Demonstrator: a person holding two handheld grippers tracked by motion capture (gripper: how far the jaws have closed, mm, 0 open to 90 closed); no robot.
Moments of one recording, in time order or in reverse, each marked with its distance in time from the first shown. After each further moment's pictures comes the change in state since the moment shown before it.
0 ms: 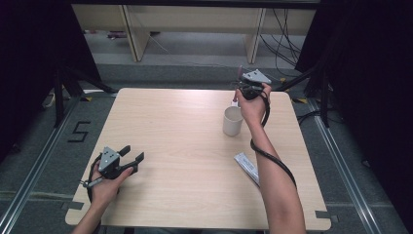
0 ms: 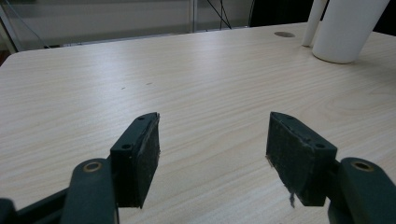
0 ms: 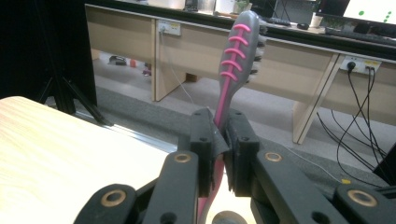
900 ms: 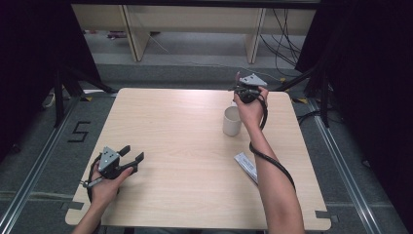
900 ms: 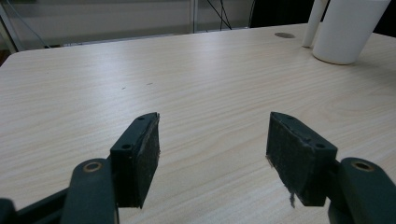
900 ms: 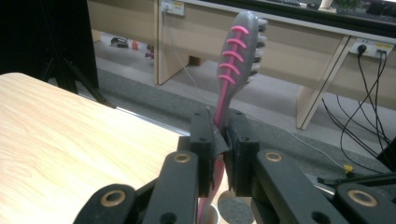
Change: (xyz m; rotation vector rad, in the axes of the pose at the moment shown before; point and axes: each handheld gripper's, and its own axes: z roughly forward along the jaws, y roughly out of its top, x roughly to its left) left arm 0.000 0.000 0.000 -0.003 0.000 -0.006; right arm 0.004 -0.015 0.007 0.078 0.011 -0.013
